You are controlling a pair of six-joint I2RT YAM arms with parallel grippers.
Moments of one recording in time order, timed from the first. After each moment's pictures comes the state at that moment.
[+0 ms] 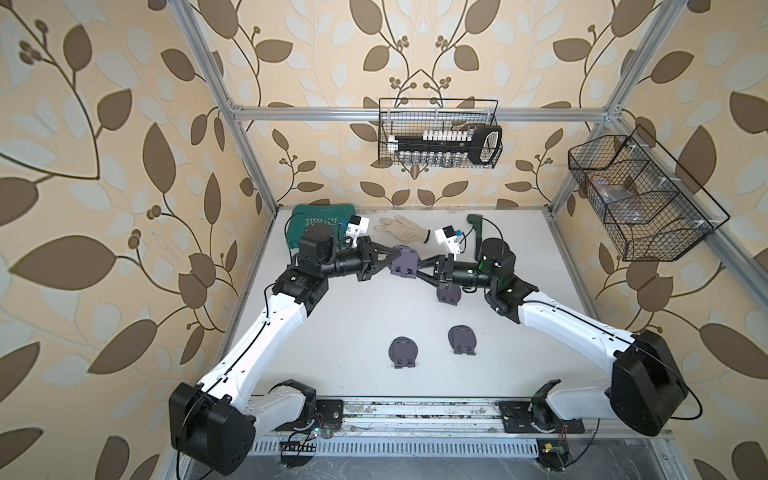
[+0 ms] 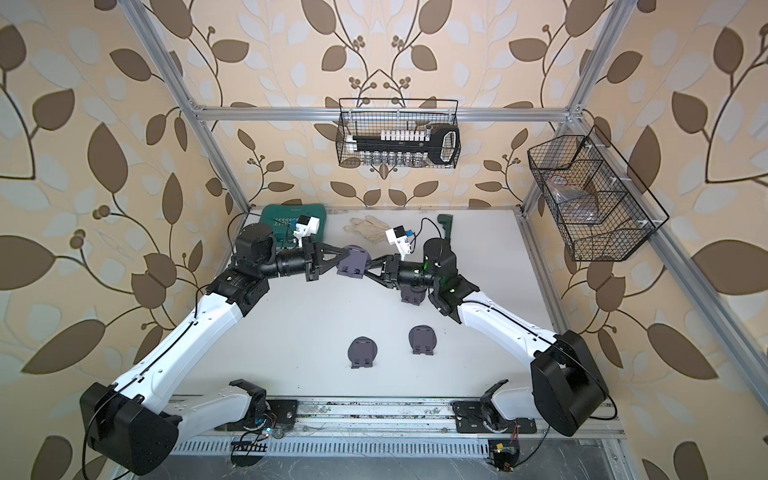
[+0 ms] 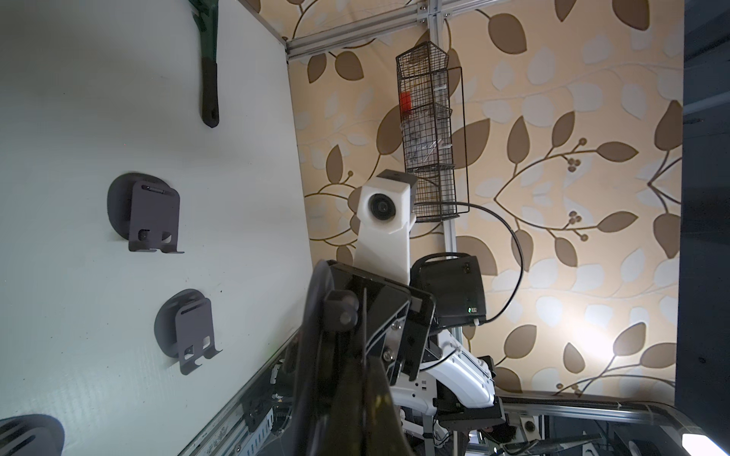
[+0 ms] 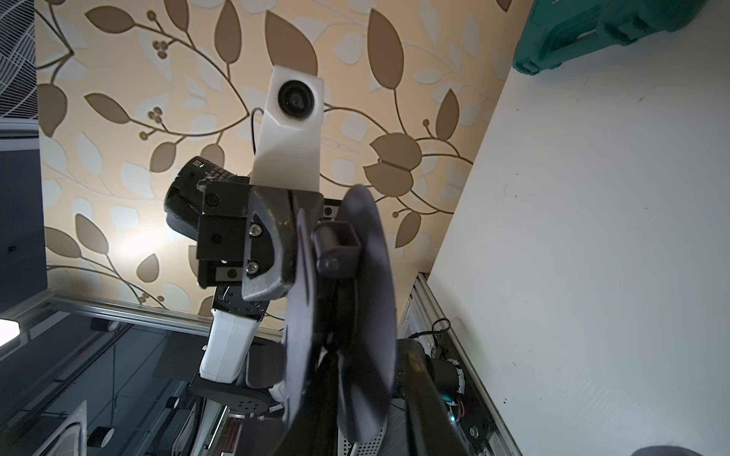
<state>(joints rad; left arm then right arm) -0.32 1.14 1.02 -0.10 0.87 -1.18 0.57 1.37 0.91 0.39 -0.77 1.18</state>
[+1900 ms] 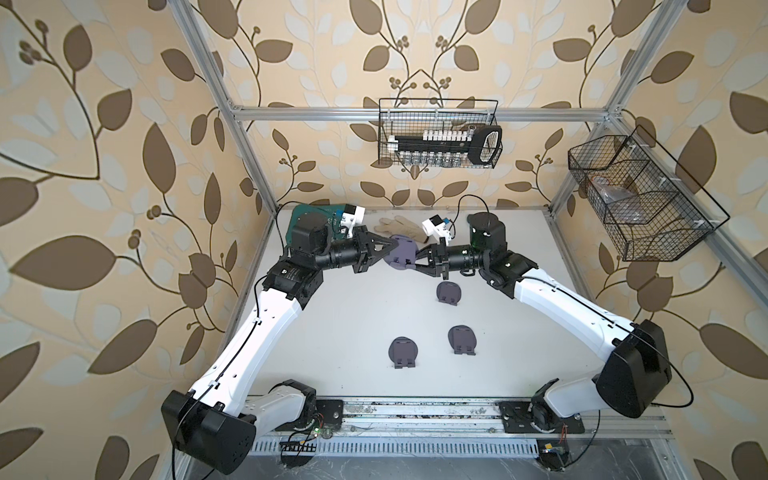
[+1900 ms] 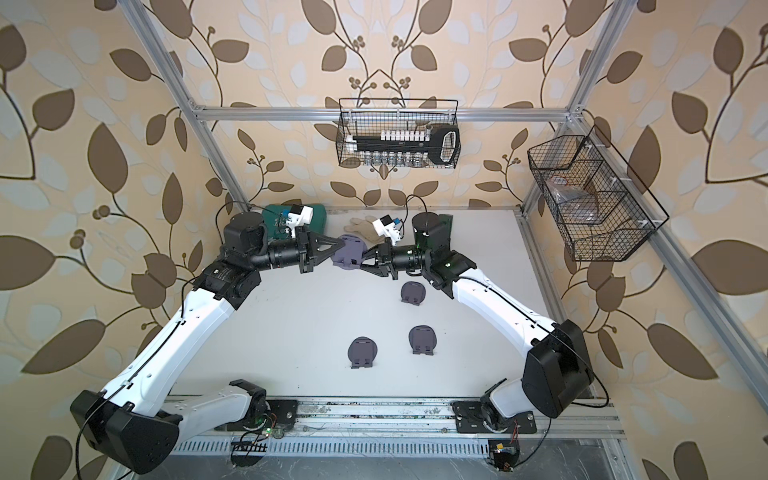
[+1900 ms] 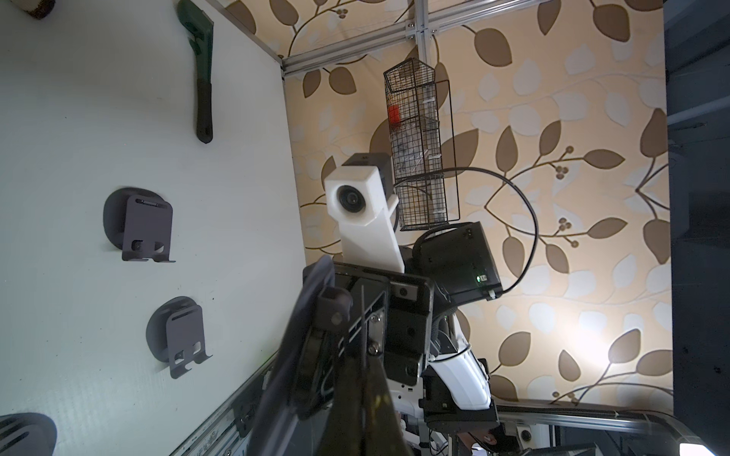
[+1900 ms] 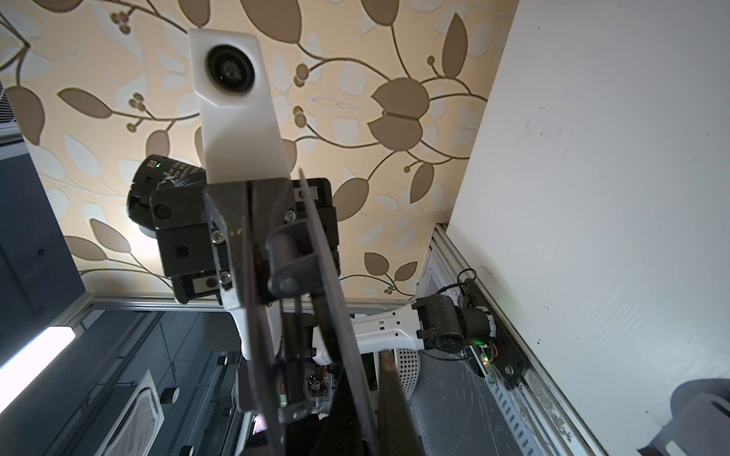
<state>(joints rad) -0.32 1.14 1.17 -0.25 0.86 -1.17 0.56 1.48 1.19 0.01 -0.94 1.18</state>
